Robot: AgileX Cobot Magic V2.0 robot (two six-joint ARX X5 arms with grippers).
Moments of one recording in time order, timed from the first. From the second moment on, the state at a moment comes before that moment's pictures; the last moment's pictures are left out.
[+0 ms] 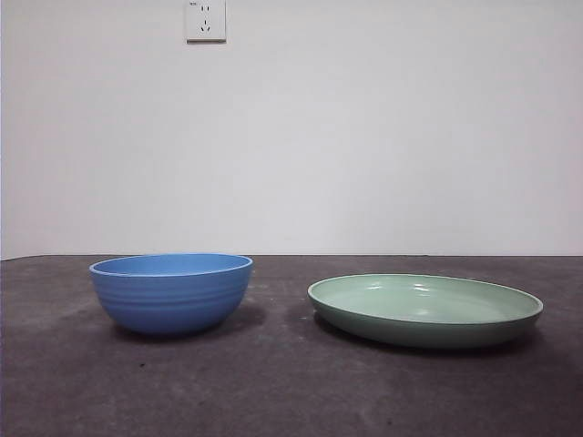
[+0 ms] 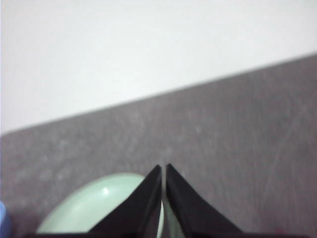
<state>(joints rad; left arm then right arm) 0.01 0.04 0.24 -0.27 0.06 -0.41 0.00 0.01 0.18 -0.17 -0.16 0.35</state>
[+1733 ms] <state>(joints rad) -0.14 0.66 0.80 -0.92 0.63 0.03 0.16 0.74 0.91 -1.04 -0.53 -0.07</state>
